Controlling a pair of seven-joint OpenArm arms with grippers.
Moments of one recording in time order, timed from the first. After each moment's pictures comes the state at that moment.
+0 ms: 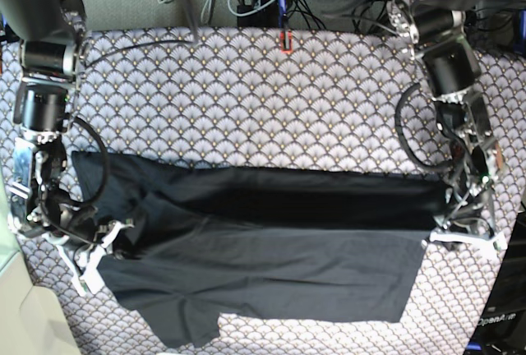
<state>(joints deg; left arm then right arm) -21.0 -8.8 -25.2 70.2 -19.3 -5.3 30.4 29.5 18.1 9.1 63.3 24.0 39.6 -51.5</state>
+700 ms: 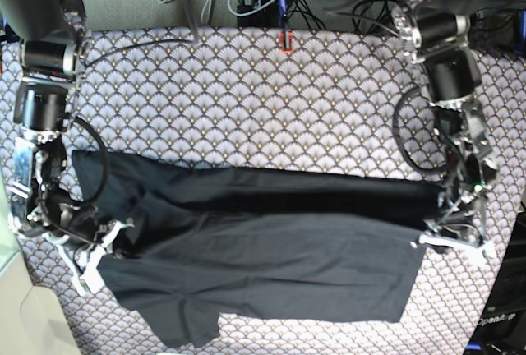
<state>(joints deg) -22.2 -10.4 -20.8 67.5 -19.3 -5.1 30.6 29.4 18.1 9.1 63.3 24.0 39.6 -51.4</state>
